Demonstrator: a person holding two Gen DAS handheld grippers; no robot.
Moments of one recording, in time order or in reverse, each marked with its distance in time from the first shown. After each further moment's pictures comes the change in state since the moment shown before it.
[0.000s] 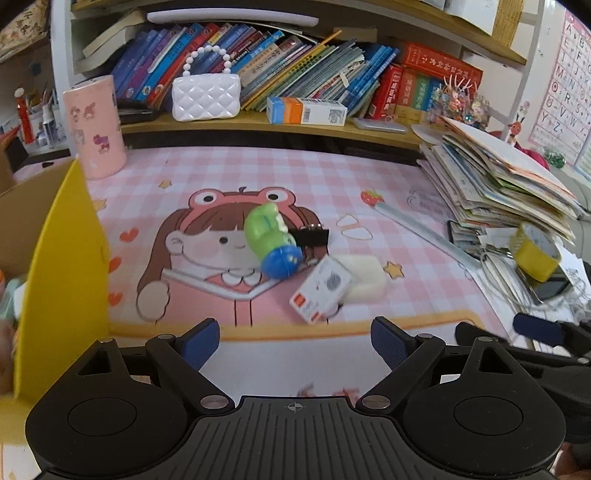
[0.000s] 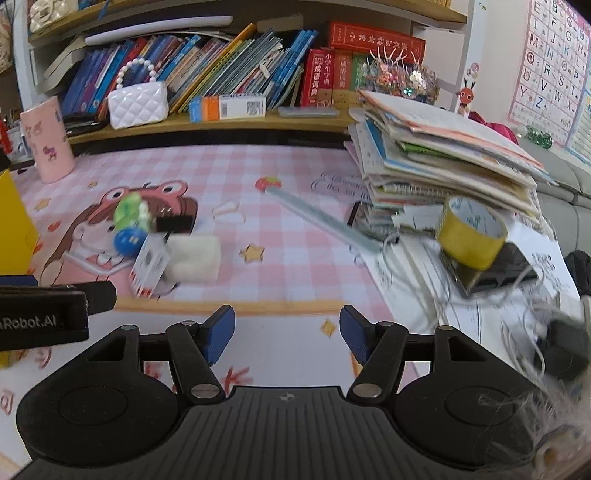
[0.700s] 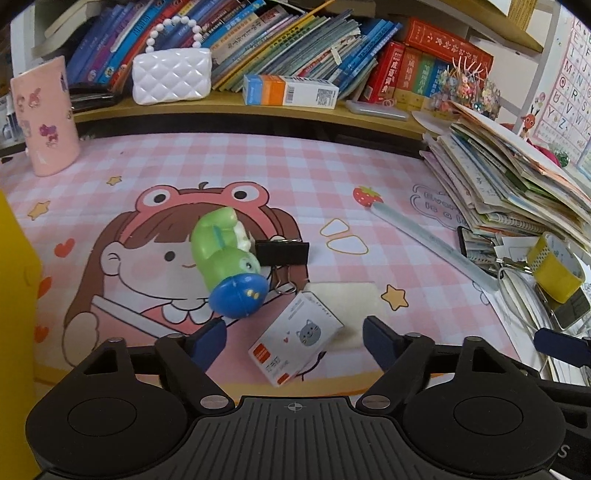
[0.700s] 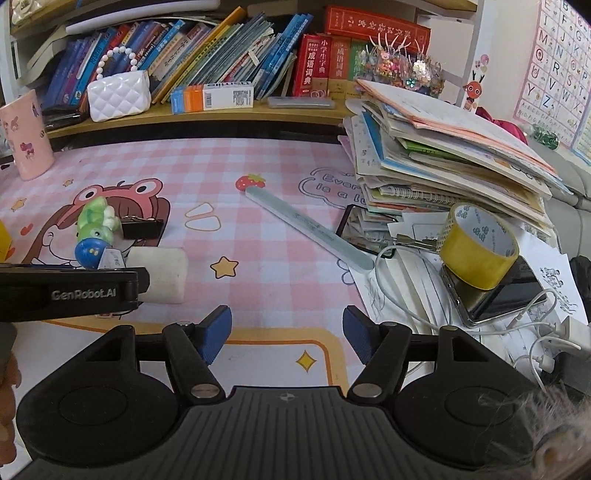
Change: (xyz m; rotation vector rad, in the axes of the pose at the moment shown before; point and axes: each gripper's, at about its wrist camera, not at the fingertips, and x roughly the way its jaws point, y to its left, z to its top) left arm 0.075 -0.016 0.023 -0.014 0.037 -0.045; right arm 0.038 -0.017 0.019 -0.020 0.043 -0.009
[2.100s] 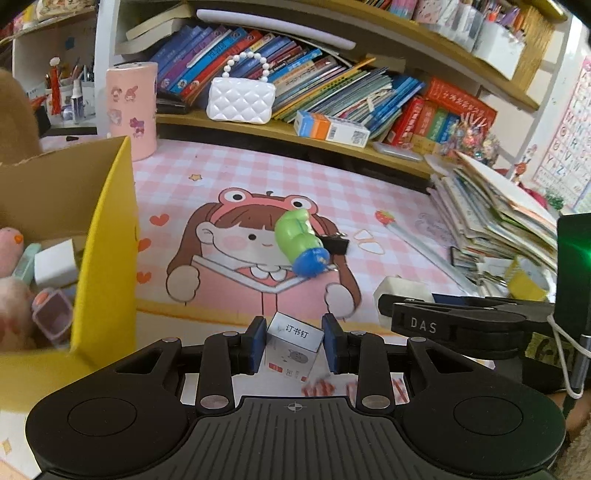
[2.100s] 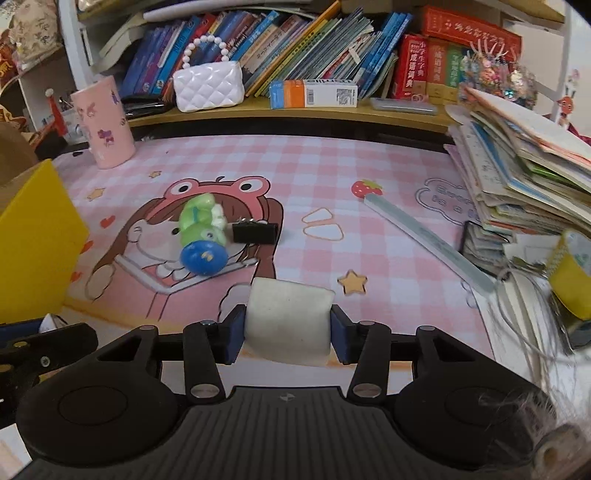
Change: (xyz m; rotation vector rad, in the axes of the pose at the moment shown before) left arm -0.114 0.049 -0.048 -0.115 -0.089 -0.001; right arm 0.005 0.059 0.009 -0.065 0.006 0.240
